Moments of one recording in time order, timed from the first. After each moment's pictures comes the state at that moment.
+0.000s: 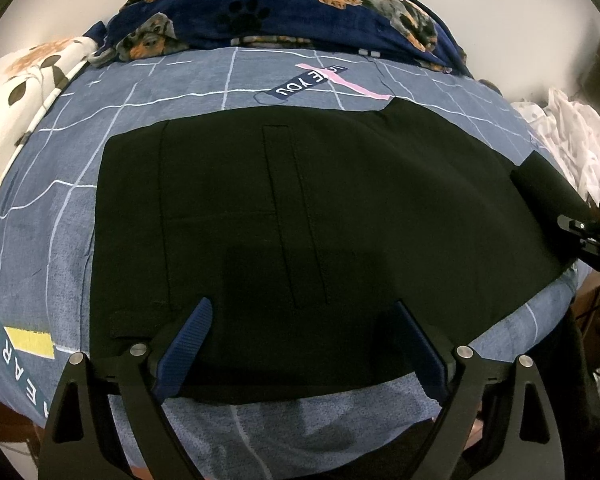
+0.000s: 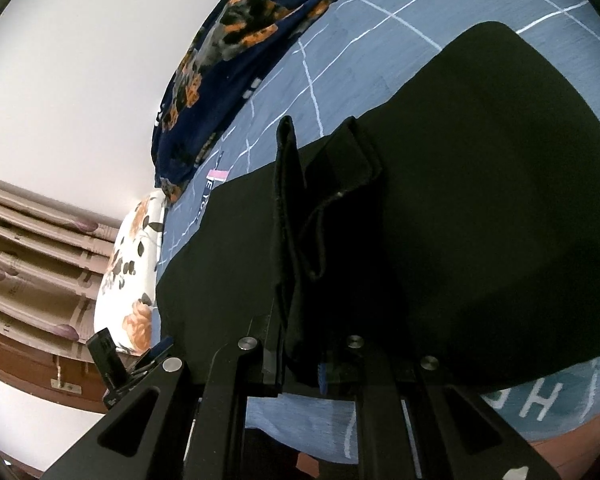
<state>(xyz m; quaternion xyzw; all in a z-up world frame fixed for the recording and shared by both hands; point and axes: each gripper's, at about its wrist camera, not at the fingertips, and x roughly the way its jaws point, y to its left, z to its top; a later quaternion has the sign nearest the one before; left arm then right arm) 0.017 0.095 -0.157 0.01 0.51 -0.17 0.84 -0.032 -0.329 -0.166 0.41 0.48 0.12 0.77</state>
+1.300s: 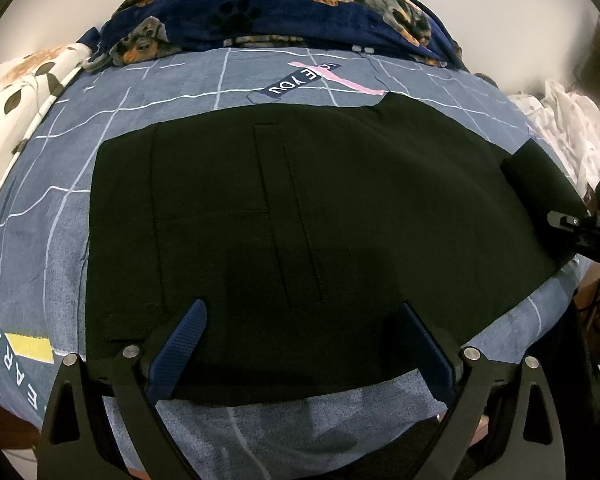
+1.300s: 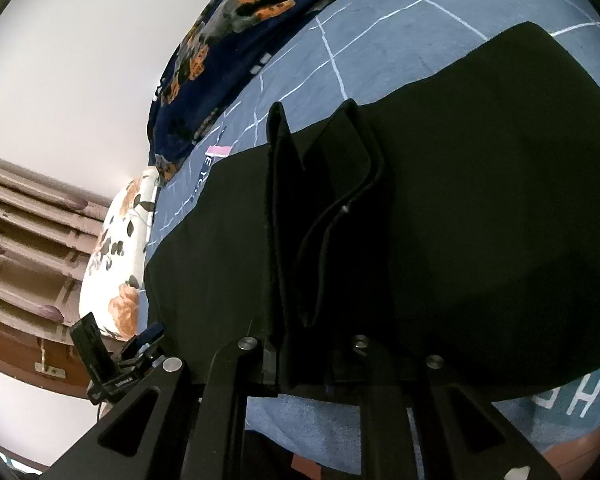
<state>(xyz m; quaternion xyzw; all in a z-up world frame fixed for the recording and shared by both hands) 0.014 0.090 -0.157 0.02 0.51 -0.17 0.84 -0.025 -0.297 -0.169 0.38 0.50 0.13 0.77</state>
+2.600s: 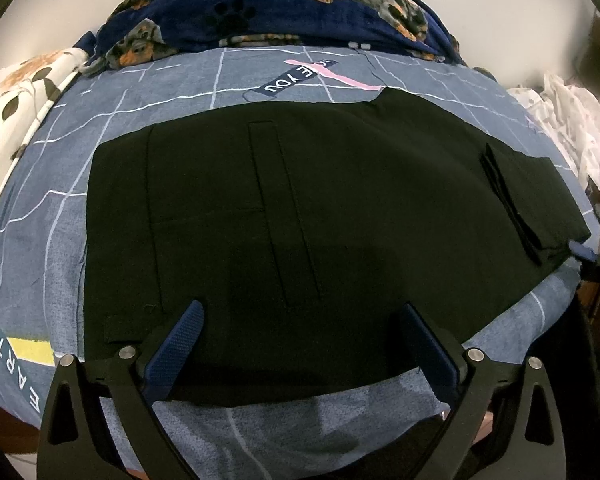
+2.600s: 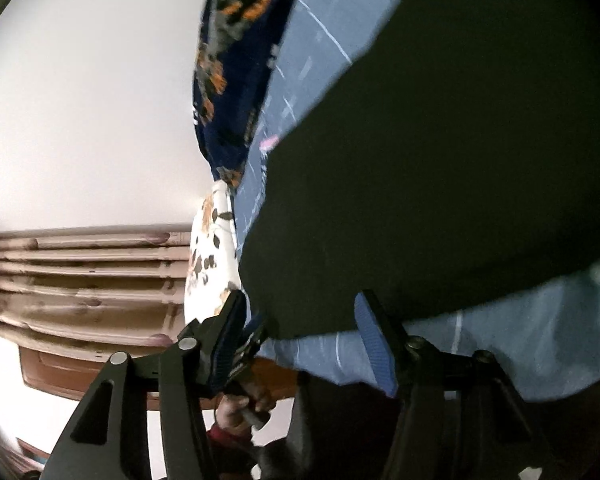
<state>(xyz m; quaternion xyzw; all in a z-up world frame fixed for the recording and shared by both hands) 0.013 0.087 -0.160 0.03 0.51 -0.17 0.84 -0.058 -0.308 -0.186 0.56 0.48 0.21 0.64</state>
